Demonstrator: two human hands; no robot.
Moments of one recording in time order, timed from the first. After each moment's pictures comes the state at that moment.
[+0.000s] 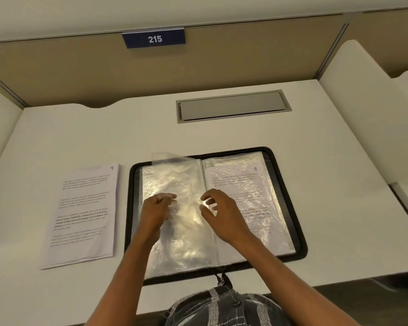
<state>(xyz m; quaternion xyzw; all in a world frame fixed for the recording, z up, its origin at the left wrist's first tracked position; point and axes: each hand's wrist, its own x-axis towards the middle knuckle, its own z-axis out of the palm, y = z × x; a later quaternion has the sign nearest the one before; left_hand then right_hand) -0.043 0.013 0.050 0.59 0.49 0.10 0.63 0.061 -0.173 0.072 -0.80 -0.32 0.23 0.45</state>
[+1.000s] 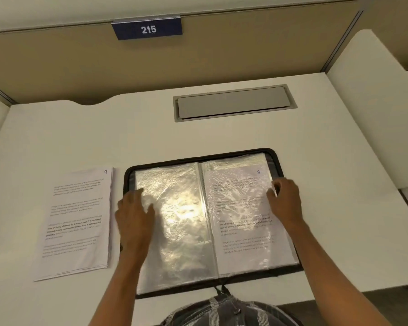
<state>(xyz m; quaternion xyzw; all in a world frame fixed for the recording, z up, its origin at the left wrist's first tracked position) -0.057 0.041 0.030 0.86 0.47 0.10 0.18 0.208 -0.251 0.009 -0.93 -0.13 0.10 0.32</state>
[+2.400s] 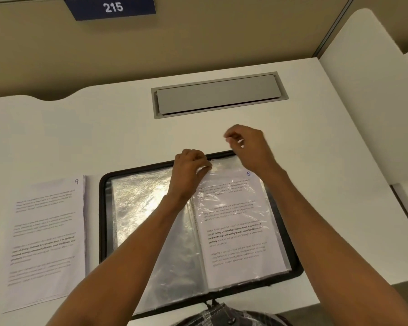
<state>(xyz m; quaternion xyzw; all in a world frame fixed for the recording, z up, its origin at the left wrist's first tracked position) 0.150 0.024 -0.003 0.93 0.12 0.17 0.31 0.292 -0.136 0.086 -0.84 -0.31 0.12 0.42</state>
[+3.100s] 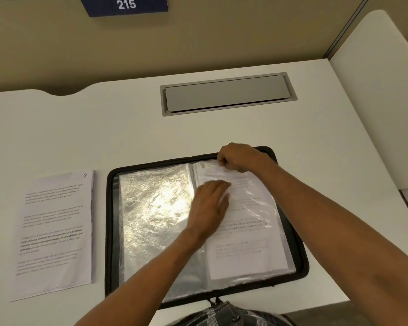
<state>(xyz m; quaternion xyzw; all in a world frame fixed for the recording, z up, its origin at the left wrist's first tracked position) 0.087 -0.058 -0.015 0.92 0.14 0.14 0.34 0.298 -0.090 0.061 -0.82 -0.49 0.29 -0.04</state>
